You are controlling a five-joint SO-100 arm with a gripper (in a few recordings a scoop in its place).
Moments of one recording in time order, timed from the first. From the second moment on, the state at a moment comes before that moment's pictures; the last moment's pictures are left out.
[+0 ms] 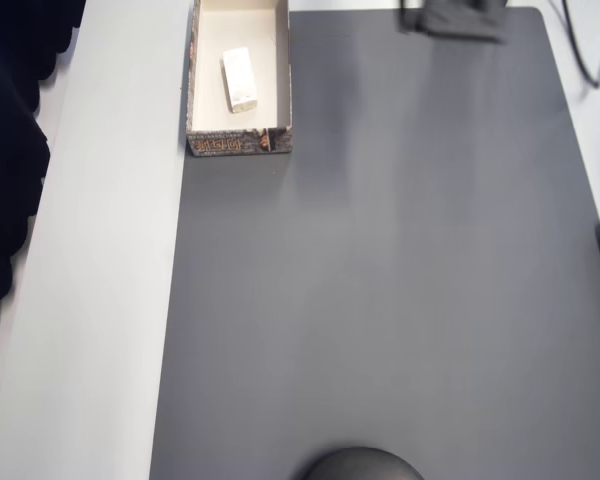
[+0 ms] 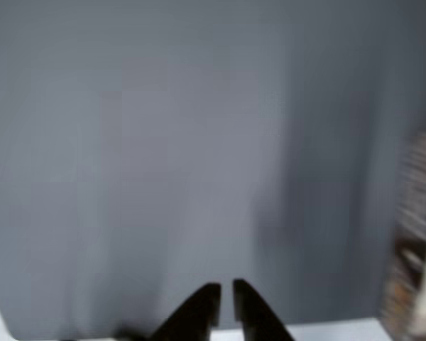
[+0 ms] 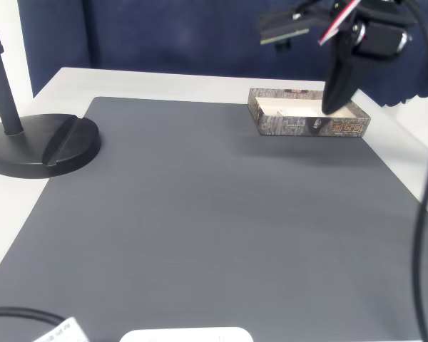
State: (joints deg) arm 30.7 107.8 102.1 93.3 26.8
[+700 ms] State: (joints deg) arm 3.8 150.6 135.0 88.6 6.8
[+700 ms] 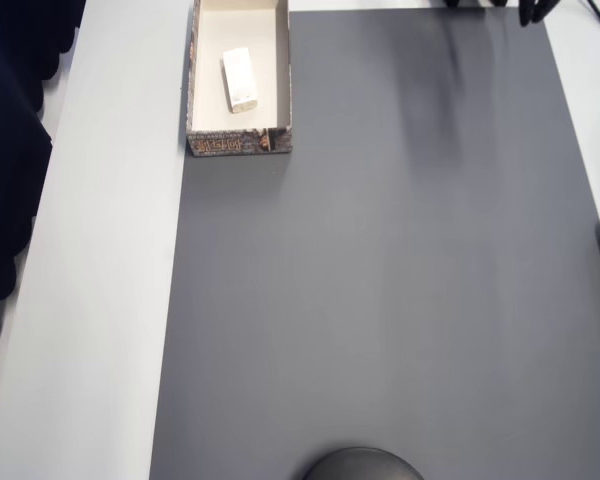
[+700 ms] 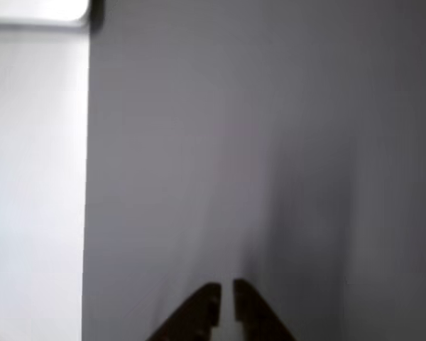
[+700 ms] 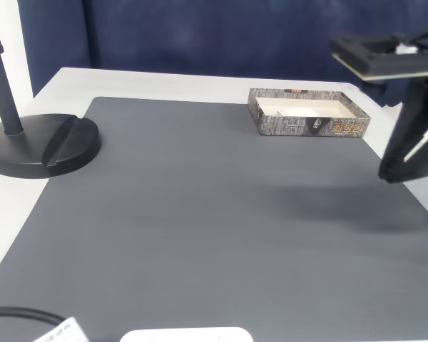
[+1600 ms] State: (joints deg) arm 4.4 184.2 172.9 68.4 11.5
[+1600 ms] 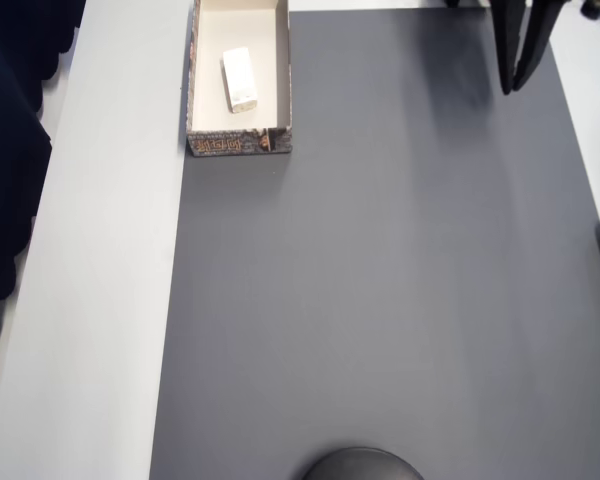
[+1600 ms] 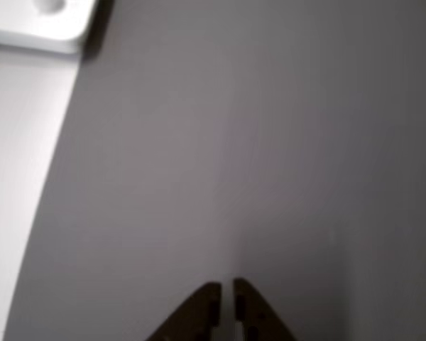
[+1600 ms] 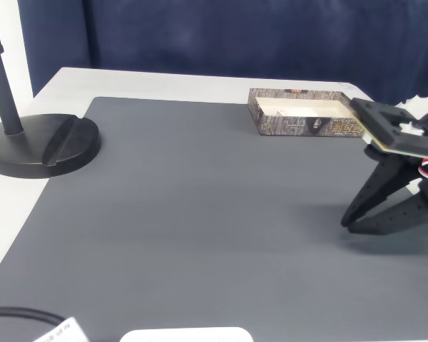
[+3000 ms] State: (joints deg) arm 7.6 188.4 176.1 73.6 10.0
